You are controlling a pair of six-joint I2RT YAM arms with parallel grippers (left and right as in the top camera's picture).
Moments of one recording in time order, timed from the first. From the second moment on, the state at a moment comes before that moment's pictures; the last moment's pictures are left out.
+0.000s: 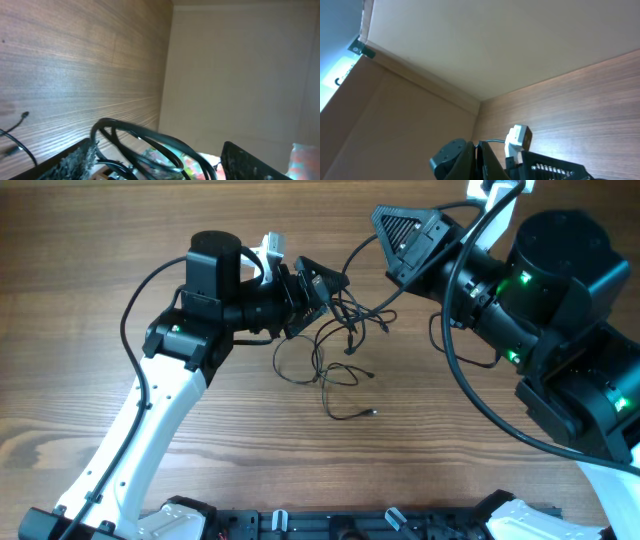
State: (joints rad) left arm -0.32 1.38 1.18 -0.36 0.81 -1.09; right arm 0.61 1.30 1.83 -0.72 -0.05 0.90
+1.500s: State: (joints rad) left arm -0.20 1.40 1.18 -0.64 0.19 -1.07; right arm 0.61 1.26 2.07 -1.14 0.96 0.55
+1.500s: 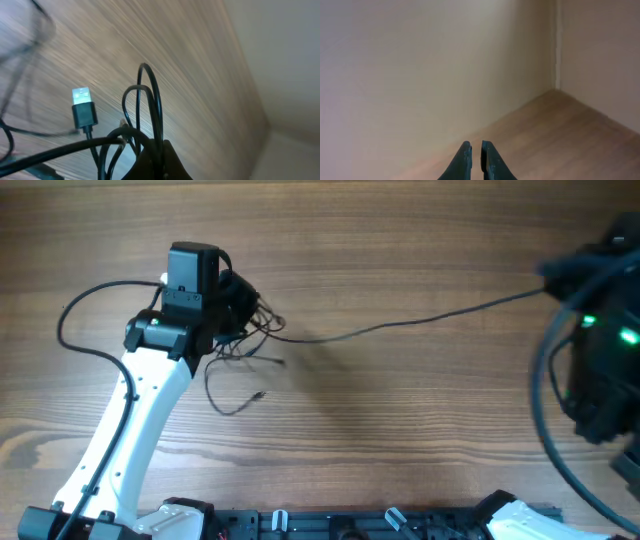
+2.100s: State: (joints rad) left arm -0.20 1.40 1.17 -0.08 0.68 -1.31; right arm 0.61 1.57 2.07 -1.38 0.22 0.53
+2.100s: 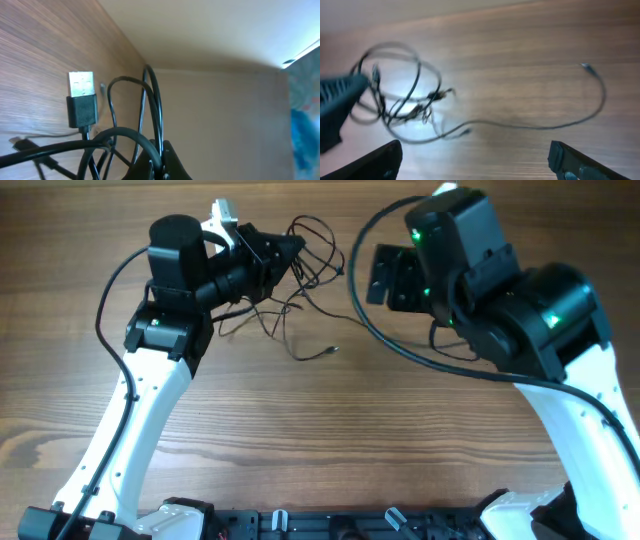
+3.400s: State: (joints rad) left arm -0.06 1.40 1.17 0.04 0.71 -1.86; right arm 0.69 1.97 2.07 -1.01 -0.12 -0.02
